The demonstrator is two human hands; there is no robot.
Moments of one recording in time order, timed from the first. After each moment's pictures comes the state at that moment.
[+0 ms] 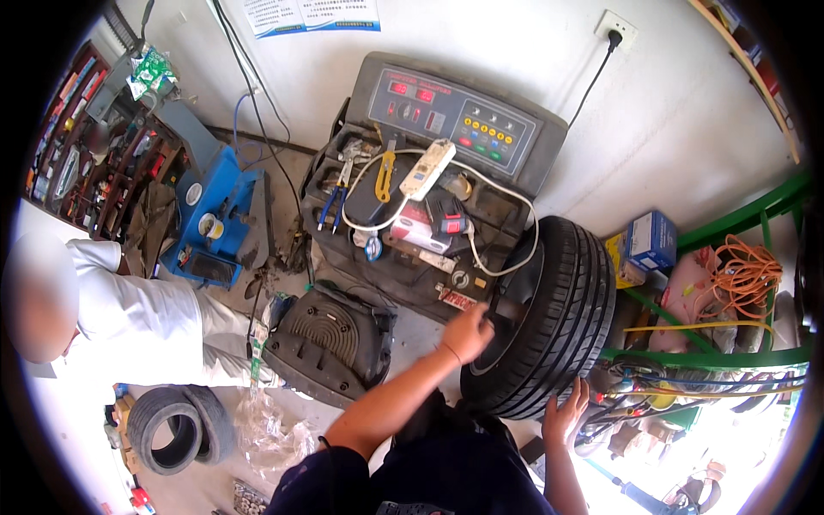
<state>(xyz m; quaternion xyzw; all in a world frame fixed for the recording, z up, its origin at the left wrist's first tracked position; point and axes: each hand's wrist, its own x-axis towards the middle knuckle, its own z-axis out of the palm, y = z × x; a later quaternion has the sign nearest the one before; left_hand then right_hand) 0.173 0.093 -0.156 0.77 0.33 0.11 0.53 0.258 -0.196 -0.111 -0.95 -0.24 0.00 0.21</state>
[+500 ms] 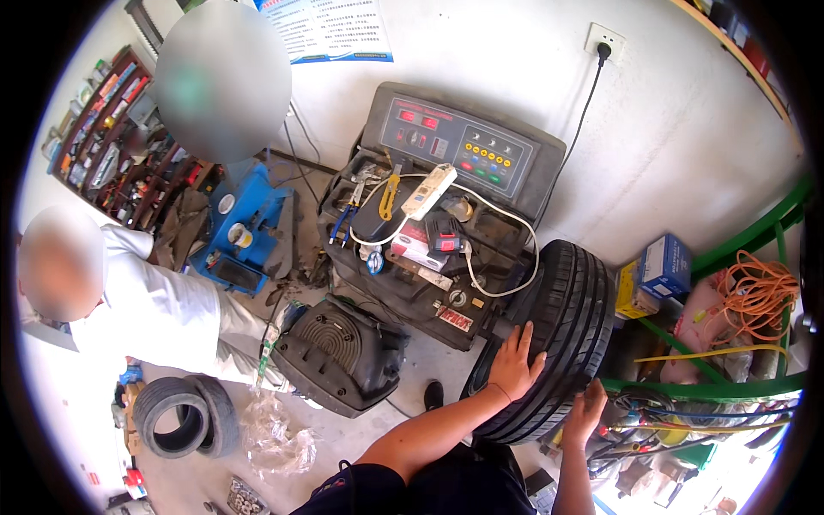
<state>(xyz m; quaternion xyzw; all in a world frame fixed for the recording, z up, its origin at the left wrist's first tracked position) 0.257 -0.017 -0.134 0.84 0.34 0.25 0.33 0.341 -0.205 -0.120 -0.85 -0.21 0.04 0.47</state>
